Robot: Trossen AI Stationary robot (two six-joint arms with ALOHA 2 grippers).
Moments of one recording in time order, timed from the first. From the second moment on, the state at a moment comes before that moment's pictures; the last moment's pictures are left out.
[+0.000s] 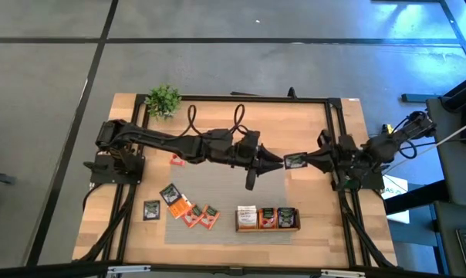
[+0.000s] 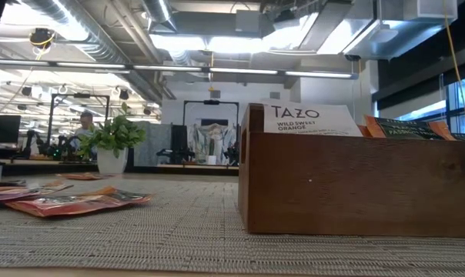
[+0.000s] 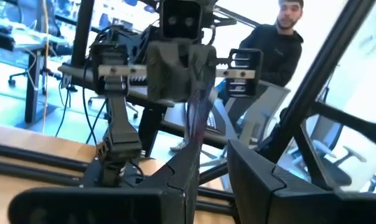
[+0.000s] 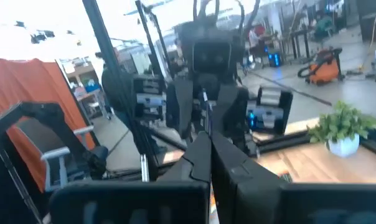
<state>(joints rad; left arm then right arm) -0.11 1.77 1.49 0.32 0.01 -0.36 0.54 0.63 0.68 0.10 0.51 0.23</state>
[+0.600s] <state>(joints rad) -0.11 1.78 1.49 0.35 -0.15 -0.30 0.54 0.69 0.68 0.13 0.56 0.18</state>
